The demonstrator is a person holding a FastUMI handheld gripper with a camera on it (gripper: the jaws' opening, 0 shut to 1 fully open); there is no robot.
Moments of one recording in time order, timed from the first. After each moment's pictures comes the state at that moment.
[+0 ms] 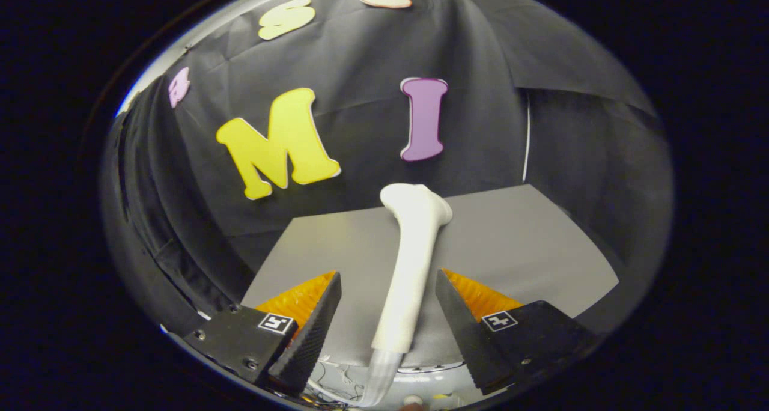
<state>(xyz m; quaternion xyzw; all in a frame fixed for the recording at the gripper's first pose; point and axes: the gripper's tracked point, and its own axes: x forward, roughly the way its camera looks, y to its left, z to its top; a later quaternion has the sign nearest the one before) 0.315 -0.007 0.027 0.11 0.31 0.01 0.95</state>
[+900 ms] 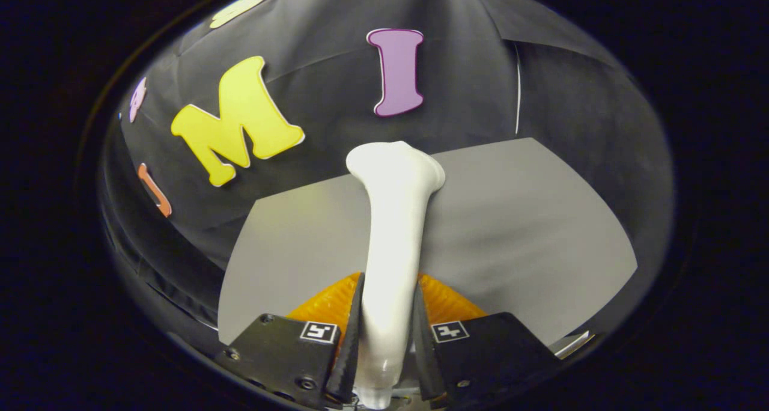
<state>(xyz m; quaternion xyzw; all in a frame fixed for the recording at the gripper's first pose) 0.340 -0.012 -0.010 0.14 0.39 -0.02 0.91</state>
